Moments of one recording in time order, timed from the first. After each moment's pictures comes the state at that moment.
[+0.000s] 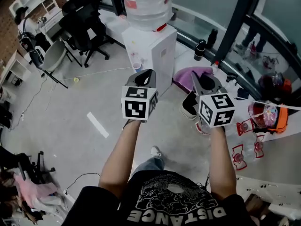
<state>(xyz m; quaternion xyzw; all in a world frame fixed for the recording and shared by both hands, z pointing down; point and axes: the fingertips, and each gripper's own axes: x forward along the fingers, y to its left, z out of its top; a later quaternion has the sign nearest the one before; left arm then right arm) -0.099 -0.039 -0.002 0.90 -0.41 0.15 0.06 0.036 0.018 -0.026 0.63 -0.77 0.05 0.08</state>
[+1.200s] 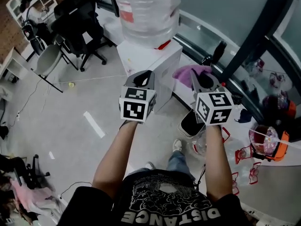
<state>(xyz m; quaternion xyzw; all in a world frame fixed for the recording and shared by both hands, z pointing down) -0.040 -0.217 0.026 0.89 -0.42 0.17 0.06 0.101 -0.178 -0.004 0.63 -0.77 0.06 0.07</state>
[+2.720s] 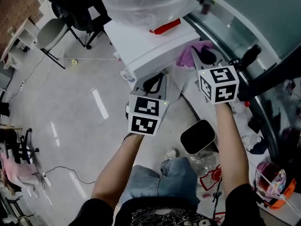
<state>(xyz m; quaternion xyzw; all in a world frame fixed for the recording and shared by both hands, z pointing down) 0.042 -0.313 0.211 0.85 -0.49 0.19 0.07 0.141 -0.395 0.169 0.50 -0.85 -0.01 0.14</state>
